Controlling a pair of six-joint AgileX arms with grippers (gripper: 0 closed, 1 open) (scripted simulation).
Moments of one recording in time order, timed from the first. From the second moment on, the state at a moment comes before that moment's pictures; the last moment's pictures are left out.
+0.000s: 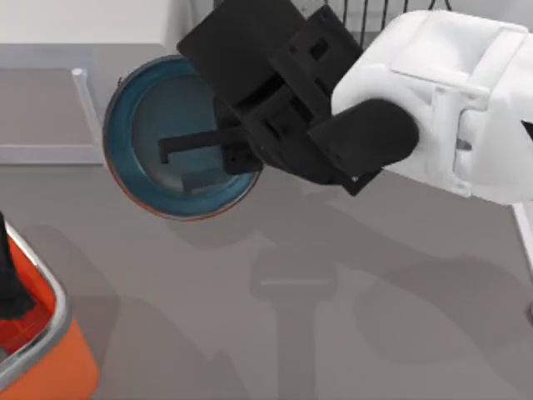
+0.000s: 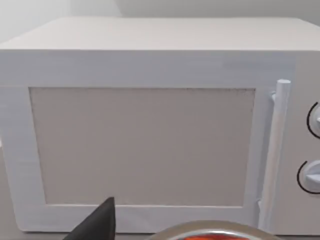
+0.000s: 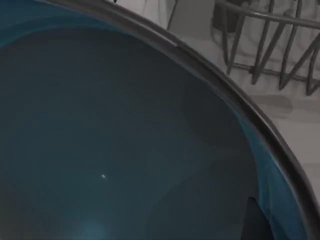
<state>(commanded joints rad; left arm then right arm) 0.00 0.00 0.00 0.00 0.00 0.00 0.98 1.74 1.57 -0.71 0.48 0.58</state>
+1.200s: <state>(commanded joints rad) 0.00 0.00 0.00 0.00 0.00 0.00 1.03 1.46 1.44 -0.01 1.05 0.03</state>
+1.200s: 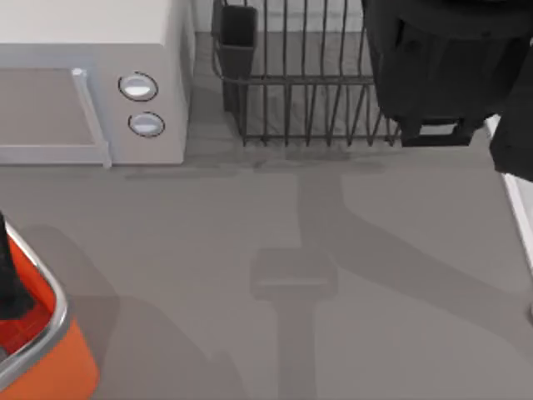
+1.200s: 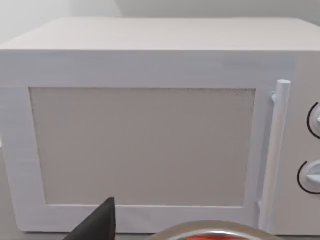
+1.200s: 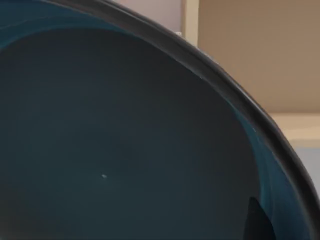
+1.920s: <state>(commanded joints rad) 0.00 0.00 0.00 0.00 0.00 0.00 0.69 1.98 1.35 0.63 0.72 0.02</state>
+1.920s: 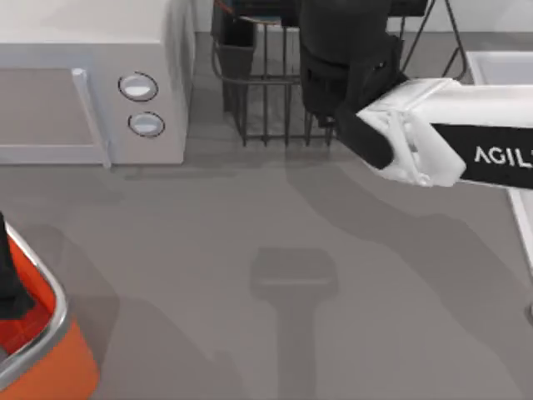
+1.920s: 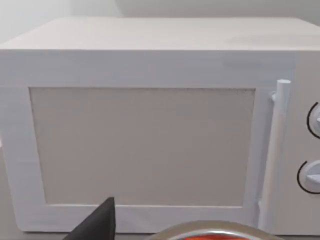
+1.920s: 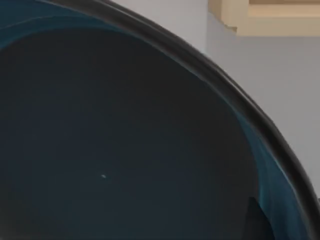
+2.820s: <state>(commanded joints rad) 0.00 0.00 0.00 0.00 0.00 0.00 0.63 2.04 1.33 0.70 0.67 0.02</state>
